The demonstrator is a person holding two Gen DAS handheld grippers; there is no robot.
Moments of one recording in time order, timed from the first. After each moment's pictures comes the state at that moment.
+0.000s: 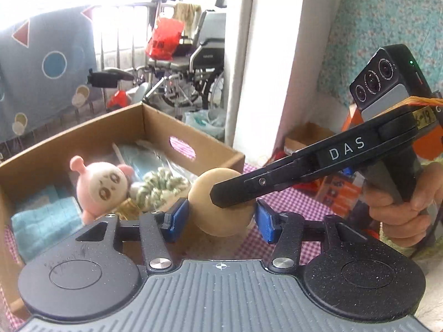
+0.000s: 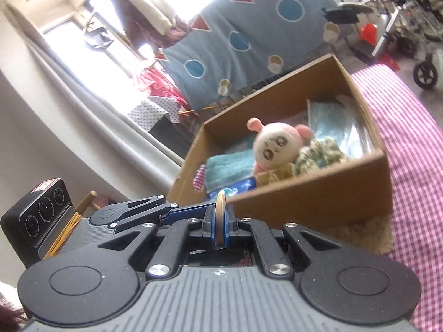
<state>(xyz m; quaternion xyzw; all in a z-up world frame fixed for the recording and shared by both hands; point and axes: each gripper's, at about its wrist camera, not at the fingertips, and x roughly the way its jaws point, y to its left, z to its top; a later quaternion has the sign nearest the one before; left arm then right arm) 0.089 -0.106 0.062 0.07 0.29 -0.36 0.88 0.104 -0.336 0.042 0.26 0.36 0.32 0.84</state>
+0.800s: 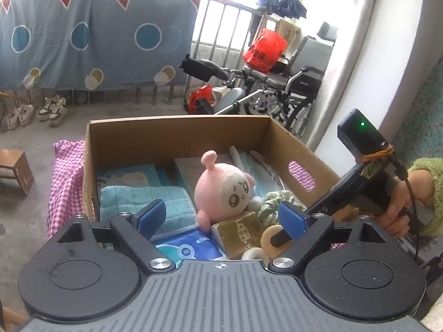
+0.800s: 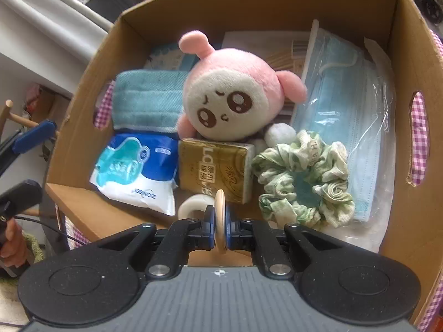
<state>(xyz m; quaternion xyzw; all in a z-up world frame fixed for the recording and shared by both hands) 0.171 0.005 0.046 -0.06 0.32 -0.21 0.92 0.291 -0.236 -0.018 0.04 0.62 0.29 0.73</state>
